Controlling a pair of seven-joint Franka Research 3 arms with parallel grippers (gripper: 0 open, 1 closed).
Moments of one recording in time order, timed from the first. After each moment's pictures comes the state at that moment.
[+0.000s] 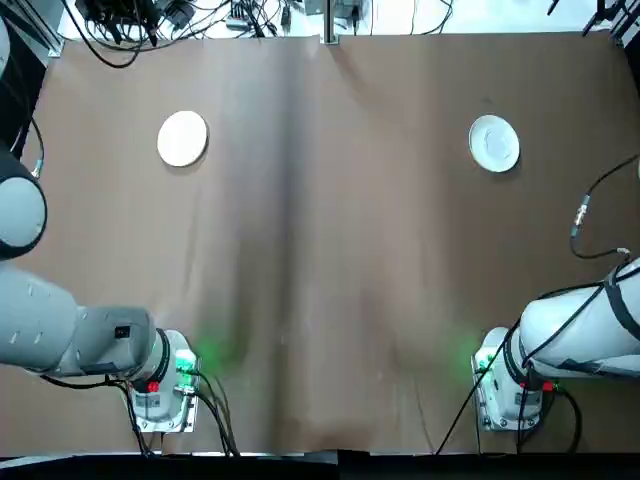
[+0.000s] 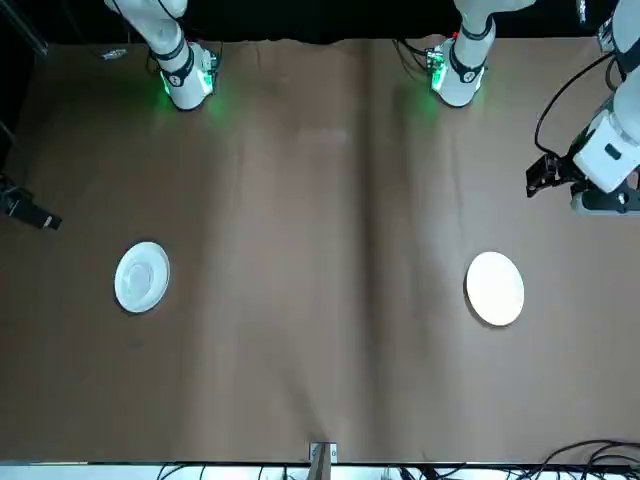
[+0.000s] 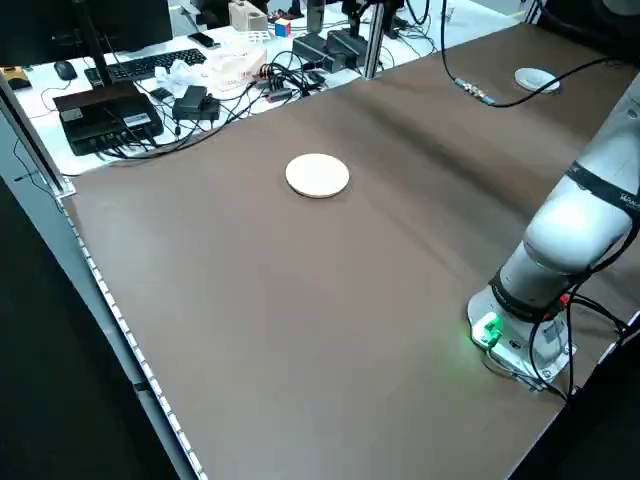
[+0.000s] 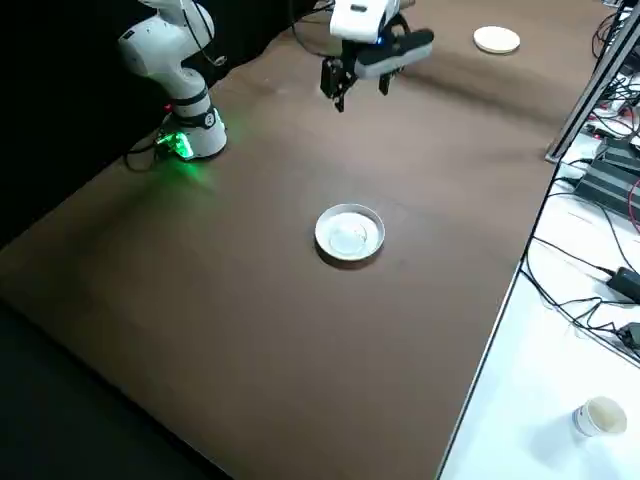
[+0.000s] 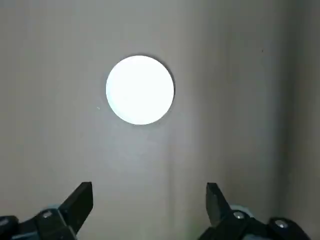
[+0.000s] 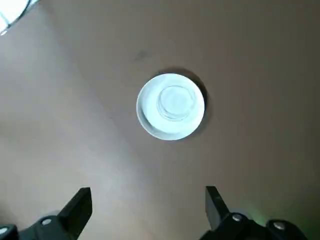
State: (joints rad) left arm 0.05 0.02 -0.13 -1.66 0.03 1.63 -0.01; right arm -0.14 0.16 -0.05 -1.50 0.12 1.57 0.39
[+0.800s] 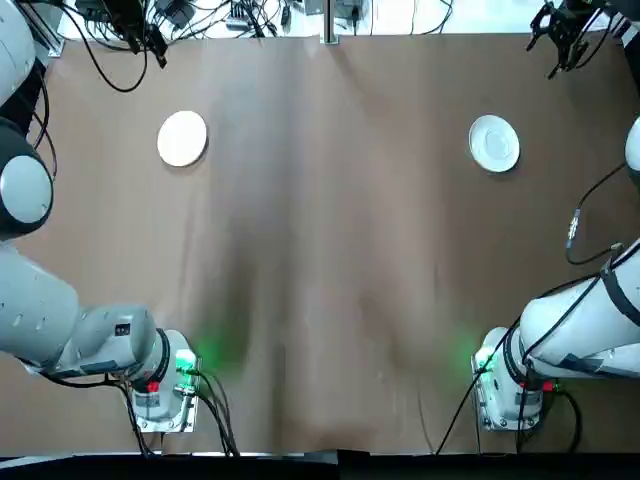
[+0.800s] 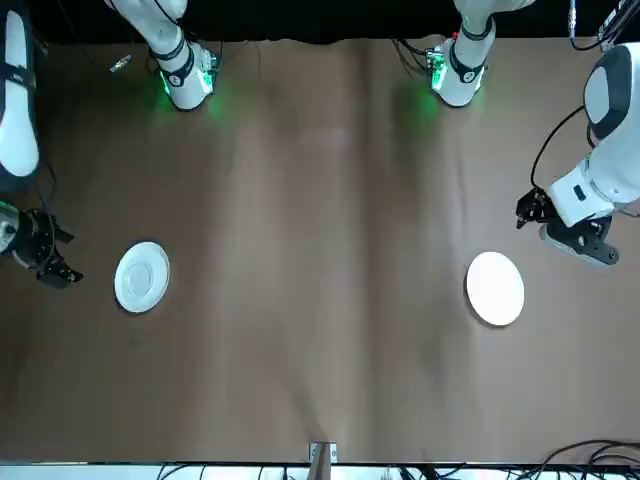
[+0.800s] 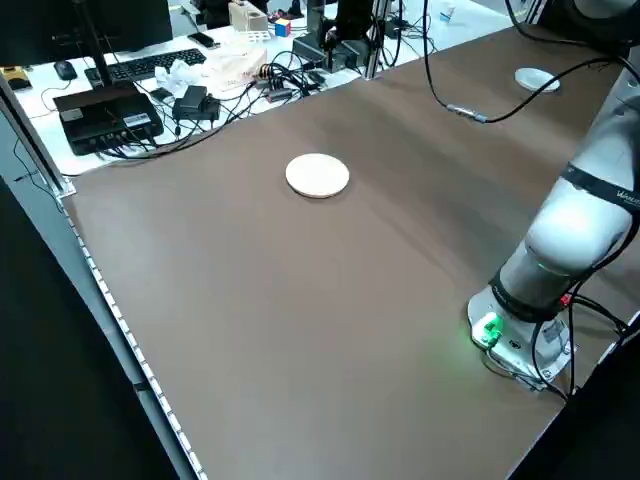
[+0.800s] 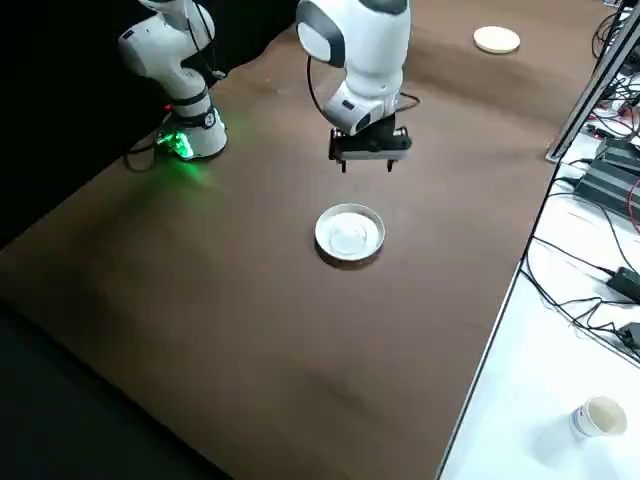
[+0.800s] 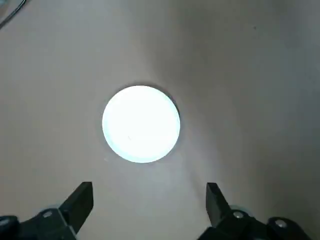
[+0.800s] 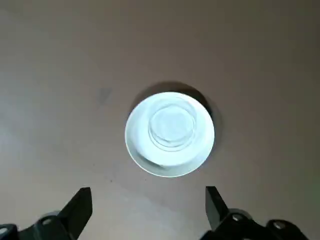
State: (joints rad) left arm 0.08 0.09 -0.13 -1.78 0.03 1.89 0.40; right arm -0.15 0.26 -0.05 -1.70 0.11 1.90 0.85
